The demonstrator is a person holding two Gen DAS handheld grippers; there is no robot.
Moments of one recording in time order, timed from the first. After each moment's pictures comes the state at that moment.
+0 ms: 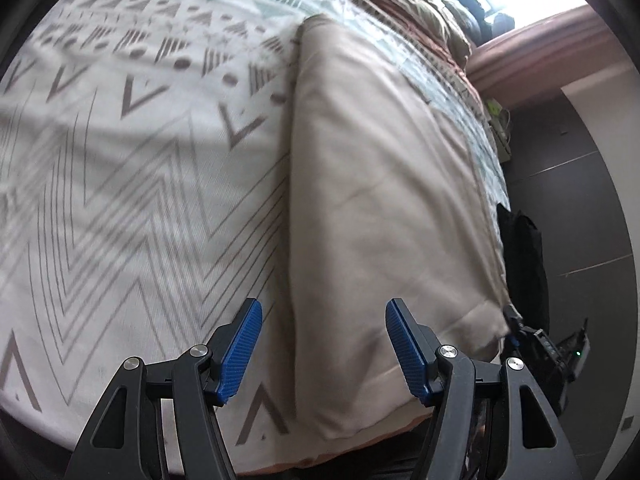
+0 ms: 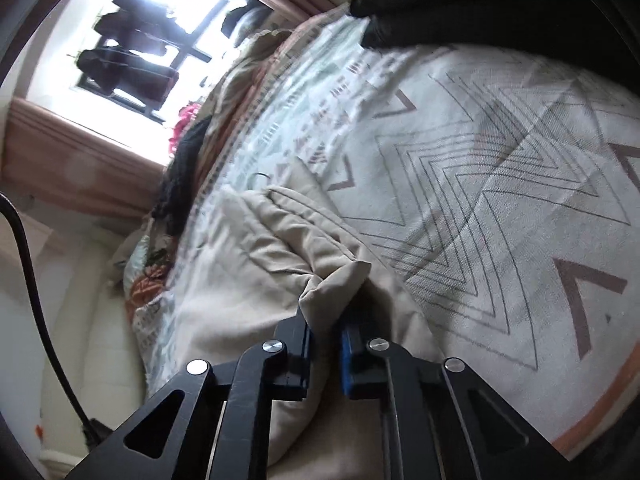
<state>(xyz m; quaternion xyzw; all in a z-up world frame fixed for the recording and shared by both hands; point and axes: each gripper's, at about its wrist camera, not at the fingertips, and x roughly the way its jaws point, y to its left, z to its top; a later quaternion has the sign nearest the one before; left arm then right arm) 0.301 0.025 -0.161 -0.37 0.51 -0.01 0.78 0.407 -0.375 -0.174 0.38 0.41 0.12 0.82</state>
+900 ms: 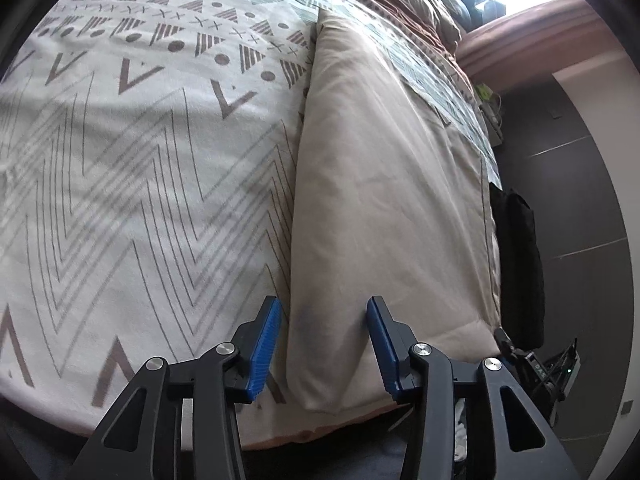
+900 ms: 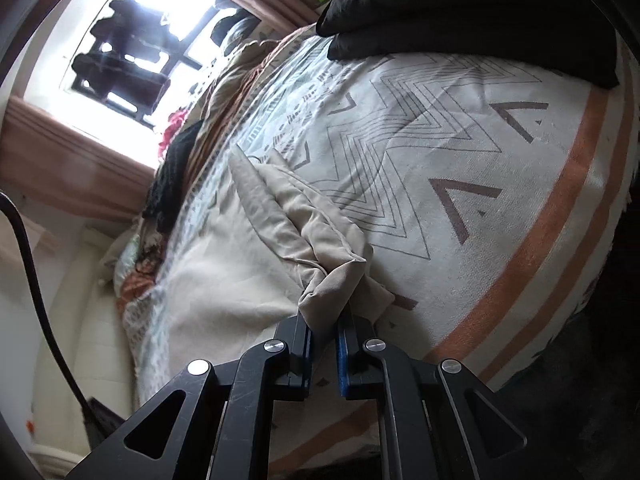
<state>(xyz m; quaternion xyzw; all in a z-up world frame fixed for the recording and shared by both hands) 0.293 0.018 -0.154 -0.36 0.52 -0.03 0.77 0.335 -0.395 -0.172 0.38 0.42 0.09 0.82</state>
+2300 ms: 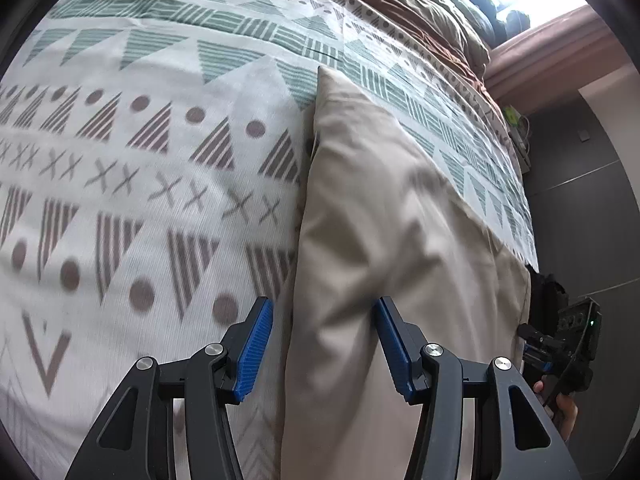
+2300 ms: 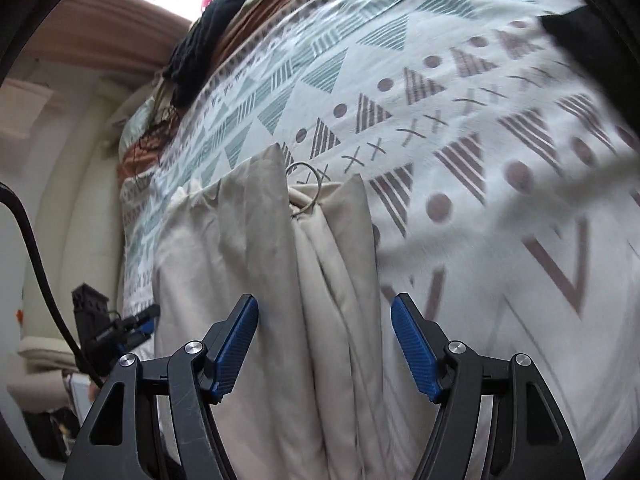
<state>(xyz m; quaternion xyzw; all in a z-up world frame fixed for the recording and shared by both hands) 0.481 0.072 -0.168 -0.34 0.52 0.01 0.79 0.607 -0.339 -0.179 0.20 0.58 0.29 0.73</state>
